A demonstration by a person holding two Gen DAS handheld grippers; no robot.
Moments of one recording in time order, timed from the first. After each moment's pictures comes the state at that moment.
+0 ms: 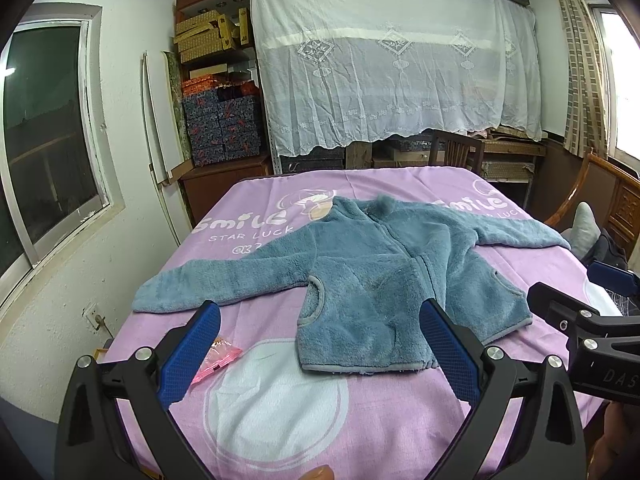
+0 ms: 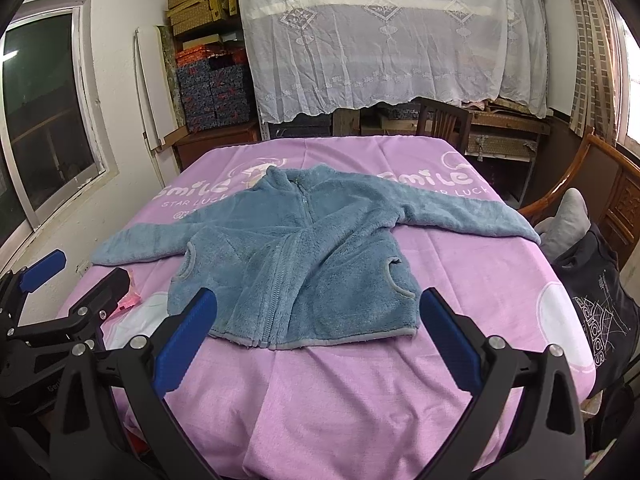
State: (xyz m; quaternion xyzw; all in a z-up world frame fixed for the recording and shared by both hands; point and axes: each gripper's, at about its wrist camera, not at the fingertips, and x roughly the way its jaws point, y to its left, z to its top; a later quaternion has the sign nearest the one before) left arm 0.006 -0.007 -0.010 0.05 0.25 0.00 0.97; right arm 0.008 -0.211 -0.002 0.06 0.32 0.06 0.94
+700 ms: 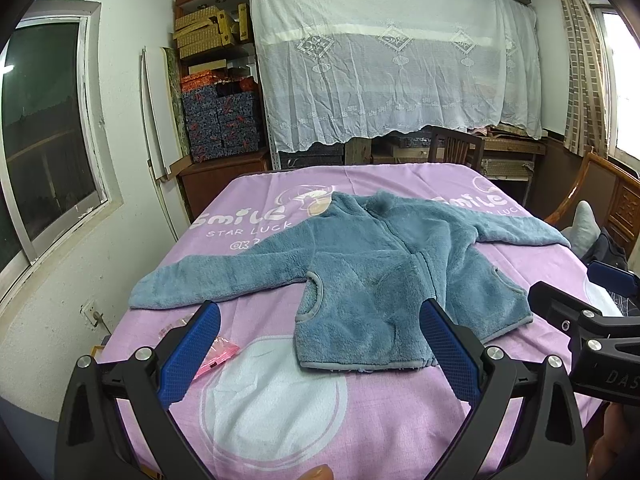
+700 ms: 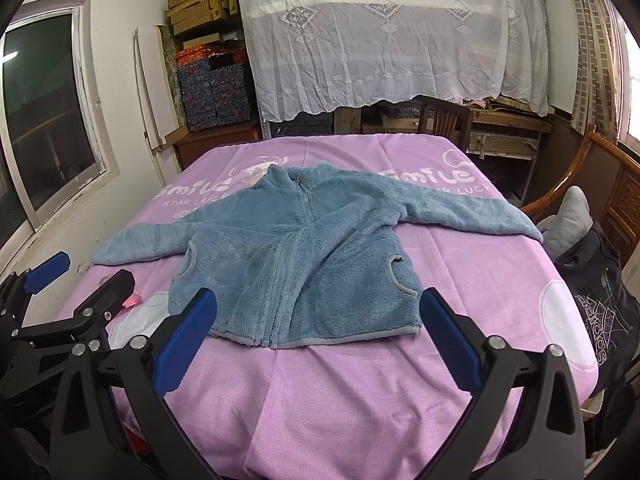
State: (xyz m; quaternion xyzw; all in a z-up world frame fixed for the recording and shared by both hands) left arm 0.008 -0.008 -0.013 0.05 0.26 0.00 0.96; right arm 0.010 -0.211 -0.005 0.06 0.32 0.06 0.94
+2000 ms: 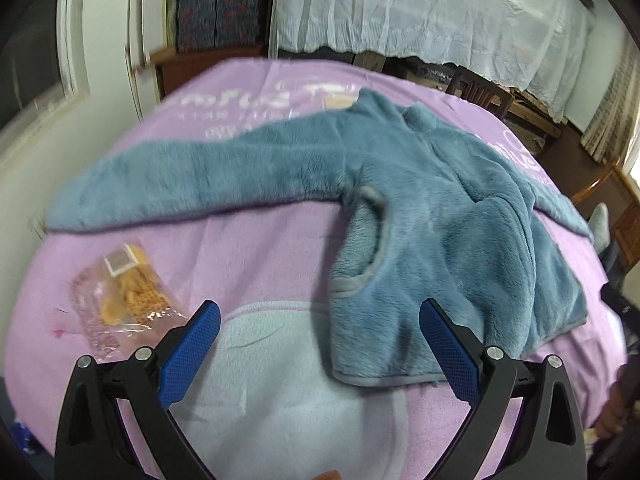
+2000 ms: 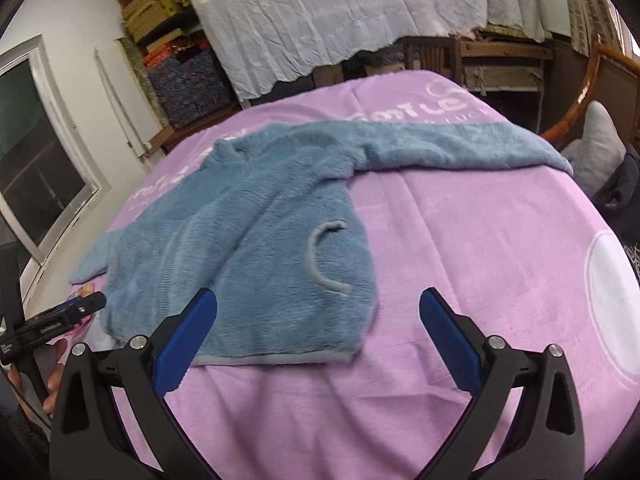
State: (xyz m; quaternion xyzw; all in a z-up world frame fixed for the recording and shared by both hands) left arm 0.134 0.069 -0.112 -0.07 0.43 -0.04 0.90; right arm 0.093 -0.311 -0.102 0.16 0.38 0.08 0.91
